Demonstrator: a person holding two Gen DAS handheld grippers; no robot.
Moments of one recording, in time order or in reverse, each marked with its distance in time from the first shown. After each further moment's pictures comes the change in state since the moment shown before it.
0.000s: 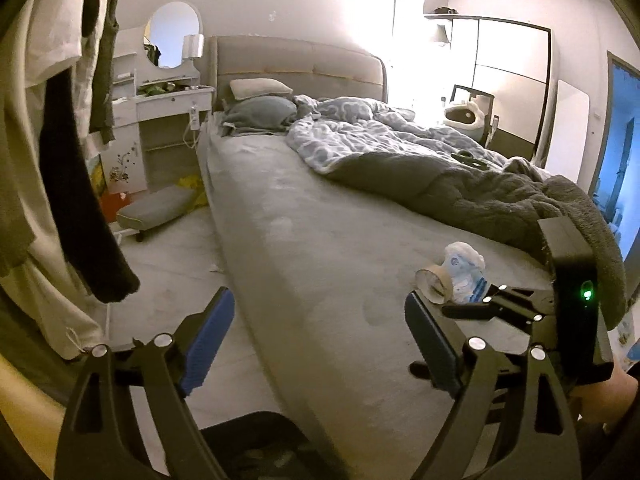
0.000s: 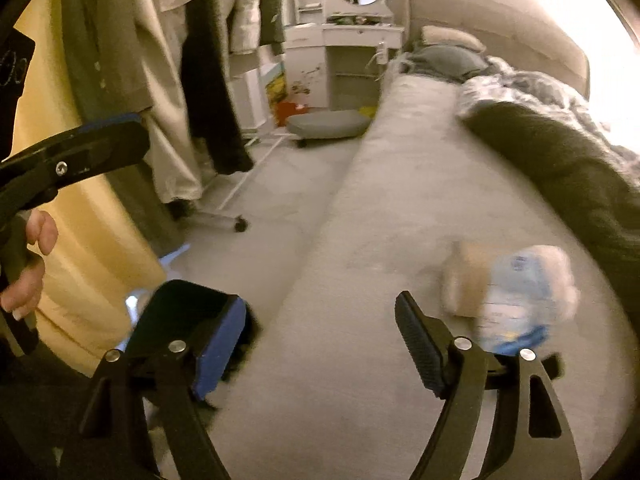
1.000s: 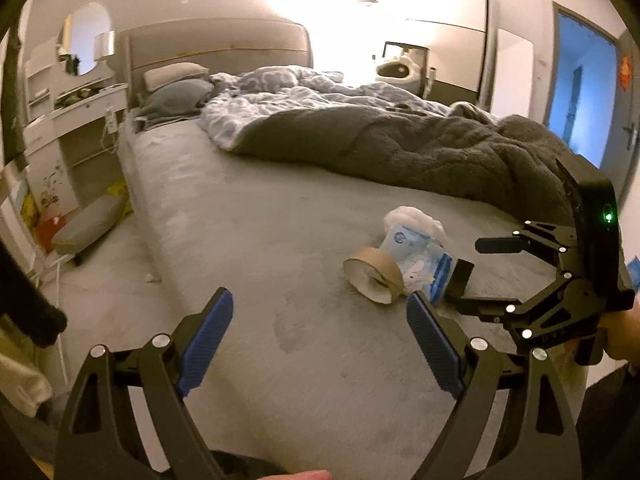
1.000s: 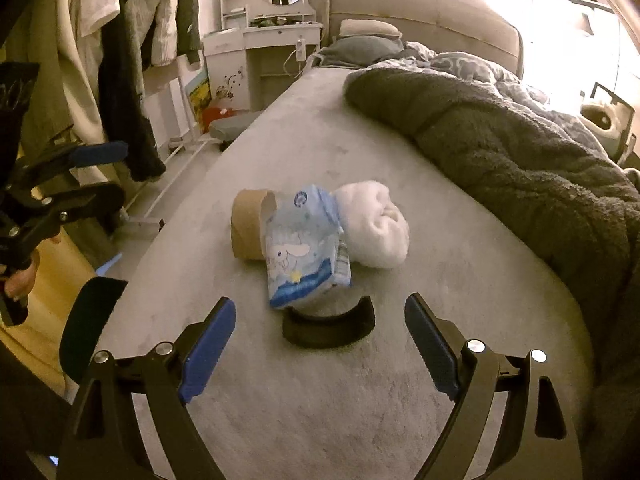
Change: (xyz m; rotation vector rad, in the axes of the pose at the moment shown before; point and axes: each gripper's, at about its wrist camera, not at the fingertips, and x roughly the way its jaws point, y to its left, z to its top) left arm 0.097 -0.071 -0.002 0.188 0.100 -0.205; right arm -0.024 -0.107 -0.047 0.107 0.001 -0.185
